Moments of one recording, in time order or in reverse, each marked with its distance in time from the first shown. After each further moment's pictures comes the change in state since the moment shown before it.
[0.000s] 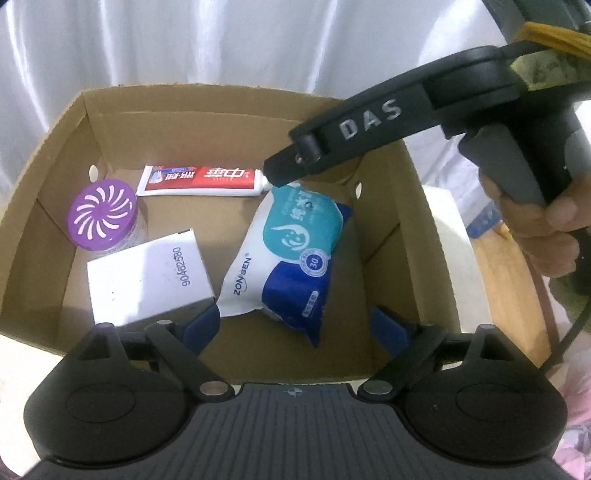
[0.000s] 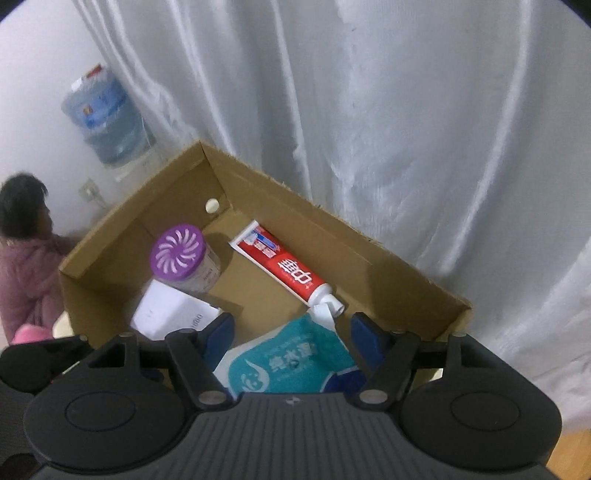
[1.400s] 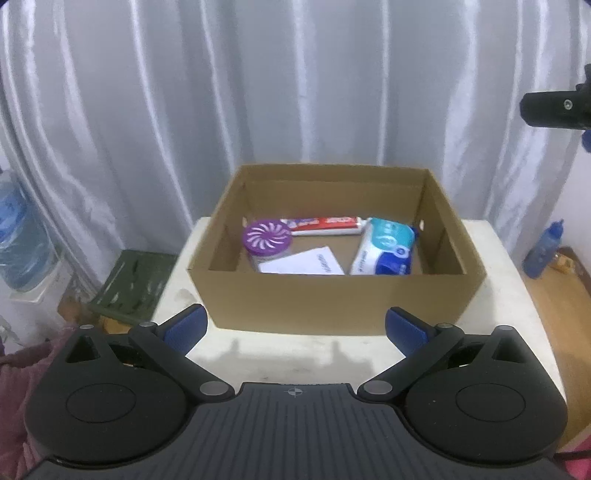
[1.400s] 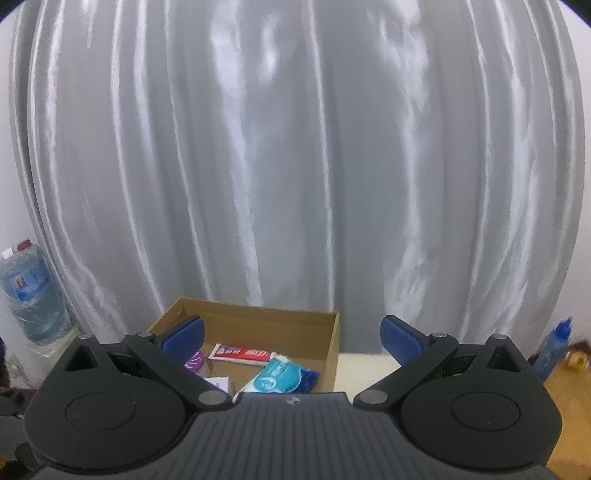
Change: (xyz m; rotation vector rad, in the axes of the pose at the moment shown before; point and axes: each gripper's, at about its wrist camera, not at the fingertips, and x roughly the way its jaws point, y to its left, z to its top) left arm -0.114 0.040 -0.085 0.046 -0.315 0.272; right arm -0.178 0.158 -0.134 0.257 -0.648 -0.484
